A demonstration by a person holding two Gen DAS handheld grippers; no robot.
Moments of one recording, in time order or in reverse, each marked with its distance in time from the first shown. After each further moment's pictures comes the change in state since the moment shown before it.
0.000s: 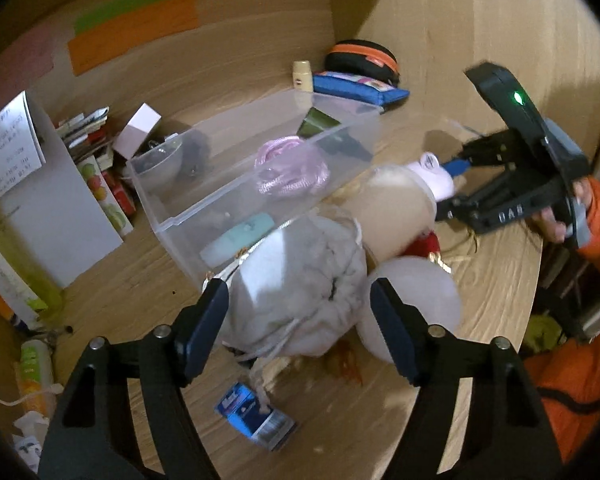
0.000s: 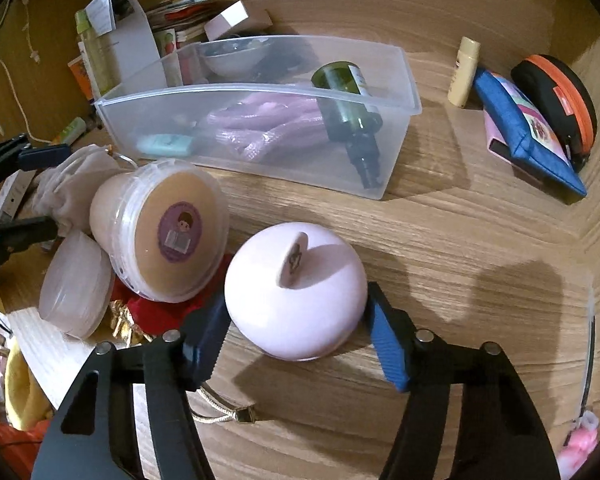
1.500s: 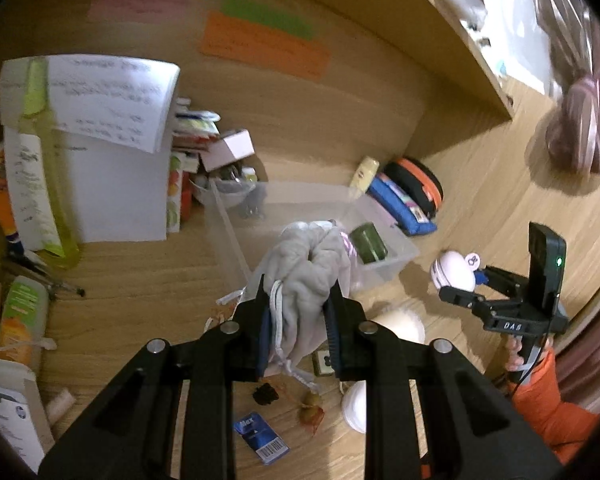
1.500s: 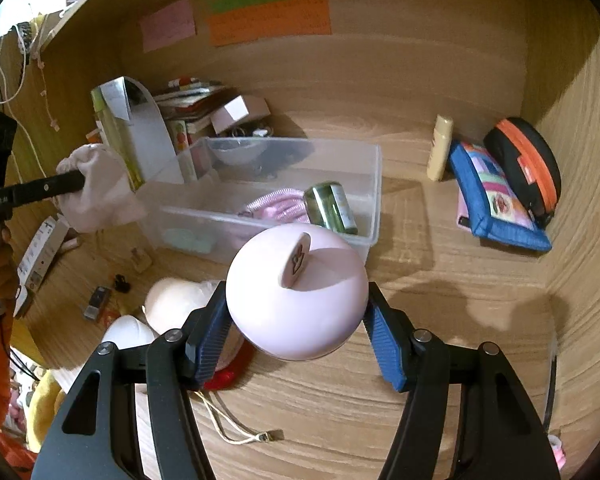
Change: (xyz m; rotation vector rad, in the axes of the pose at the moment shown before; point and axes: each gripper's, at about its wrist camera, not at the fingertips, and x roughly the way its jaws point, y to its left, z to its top) left arm -0.056 0.101 0.021 -0.545 -0.180 -0.104; right arm -0.065 -0.006 0.035 0.036 -0.206 0.017
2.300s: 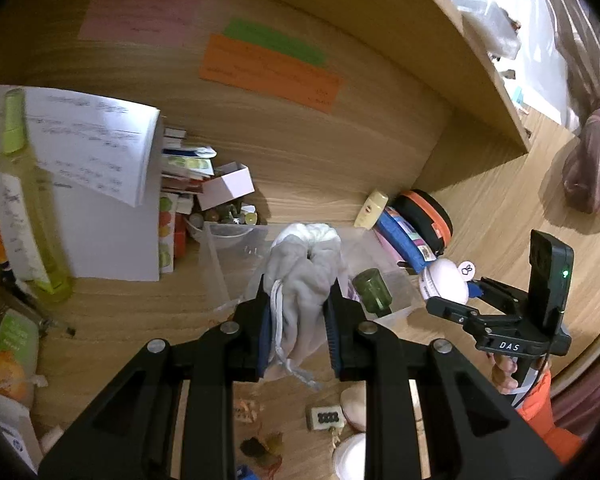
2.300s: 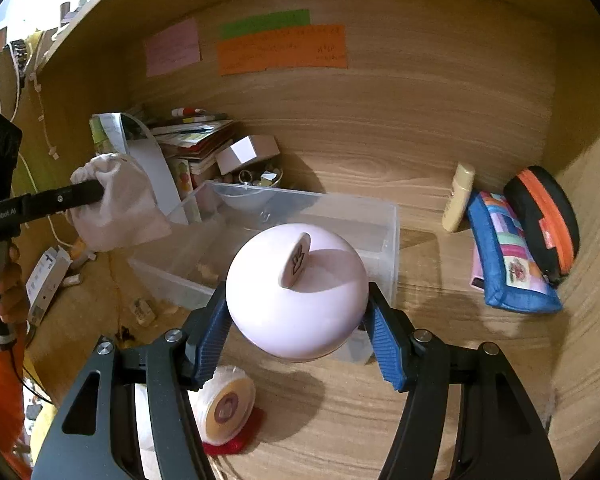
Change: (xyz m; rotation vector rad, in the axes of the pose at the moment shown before) left arm 0.026 -0.011 0.034 -0.029 -0.058 0.026; right arm 0.020 0.003 0.052 -0.018 -0.049 0.030
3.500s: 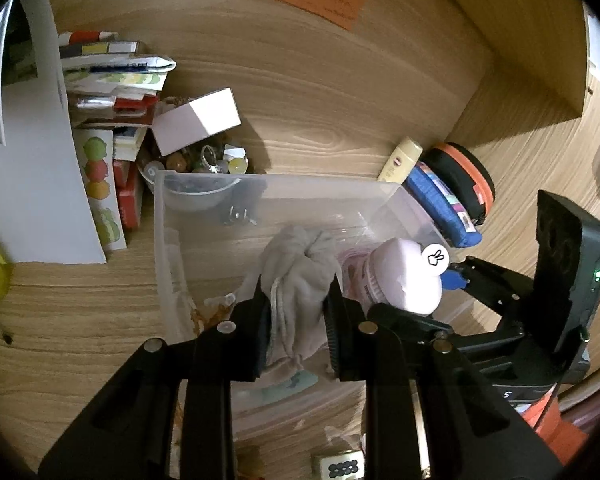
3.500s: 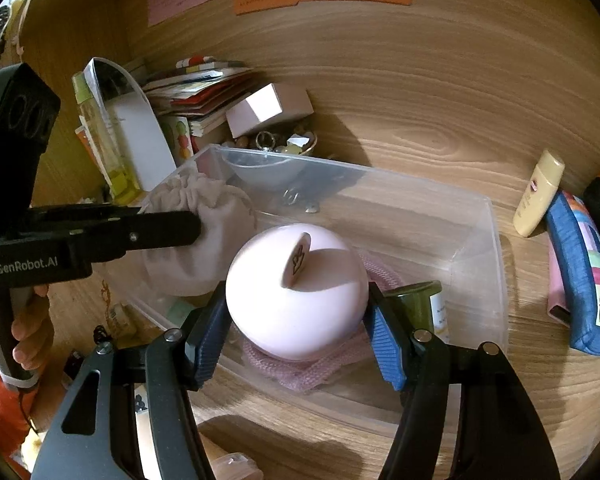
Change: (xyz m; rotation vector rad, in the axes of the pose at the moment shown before) left arm 0.099 0.001 -0.012 -0.008 0.167 0.043; right arm 0.096 0.012 0.010 -0.059 0.097 0.080
